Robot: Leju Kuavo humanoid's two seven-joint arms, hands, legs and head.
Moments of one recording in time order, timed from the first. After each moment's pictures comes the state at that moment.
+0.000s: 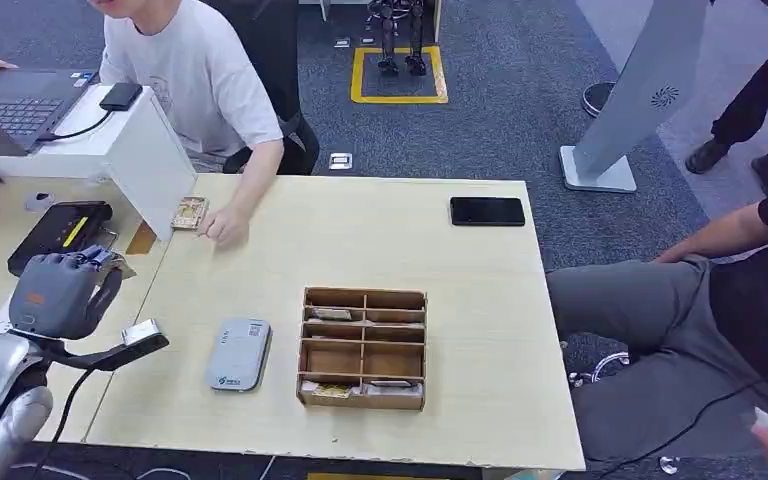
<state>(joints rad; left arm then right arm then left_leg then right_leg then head) -0.20 0.59 -0.22 -1.46 -1.00 0.41 -0.06 -0.03 0.07 -1.27 -0.18 1.57 -0.03 -0.27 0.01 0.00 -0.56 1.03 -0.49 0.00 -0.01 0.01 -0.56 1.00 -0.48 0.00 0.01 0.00</state>
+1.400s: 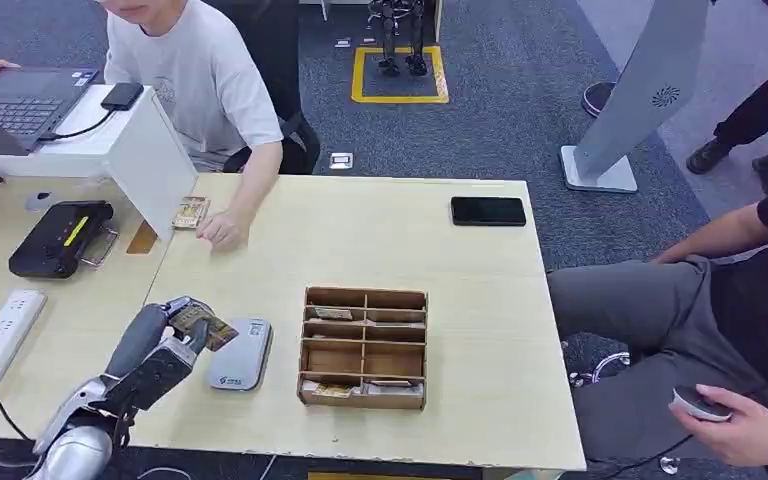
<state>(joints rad) -0.01 0.34 -0.21 -1.66 -0.36 0.07 -0.13 0.00 0.15 -1.28 -0.34 1.55 0.03 -0.25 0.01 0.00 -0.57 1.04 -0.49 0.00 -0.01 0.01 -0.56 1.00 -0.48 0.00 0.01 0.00</state>
